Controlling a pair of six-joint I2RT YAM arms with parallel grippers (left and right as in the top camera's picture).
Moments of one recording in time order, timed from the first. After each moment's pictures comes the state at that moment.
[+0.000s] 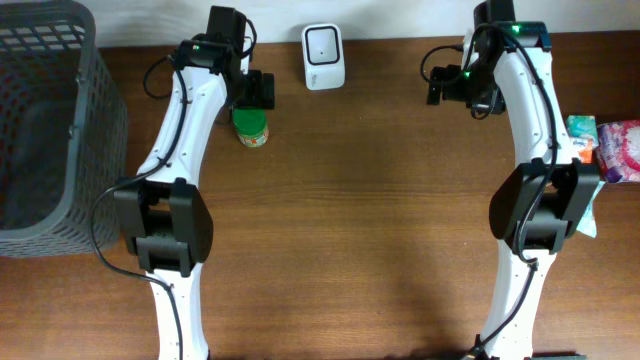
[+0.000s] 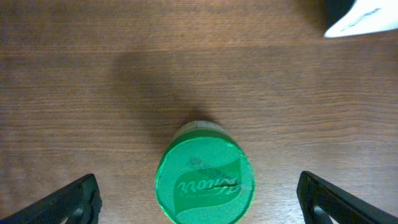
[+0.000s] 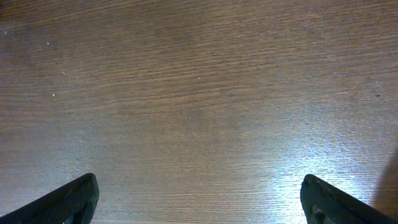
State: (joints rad) left arm -0.18 2.28 2.18 -1.07 -0.04 -0.13; right arm -0.03 2.33 2.29 -1.29 -0.10 0.13
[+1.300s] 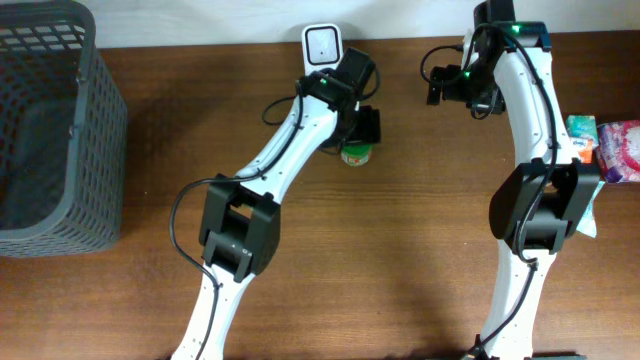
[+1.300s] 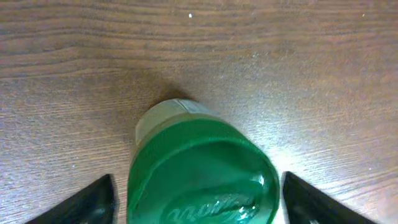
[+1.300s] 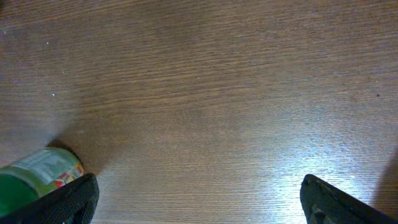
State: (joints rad) left arm -0.55 2.43 2.26 -1.04 0.12 -0.53; right arm -0.03 2.33 2.29 -1.29 -0.10 0.13
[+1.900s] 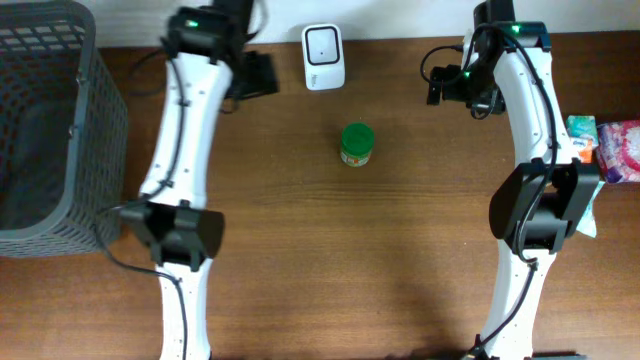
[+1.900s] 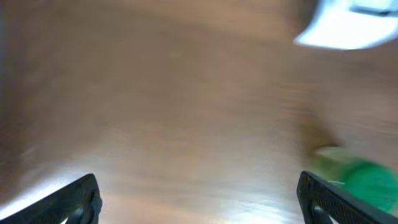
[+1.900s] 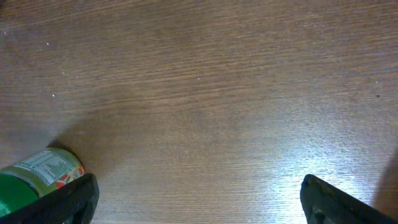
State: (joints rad) left arm -0.21 2.35 2.66 -1.59 -0.13 -0.44; right arm -0.03 2.33 2.29 -1.29 -0.10 0.13
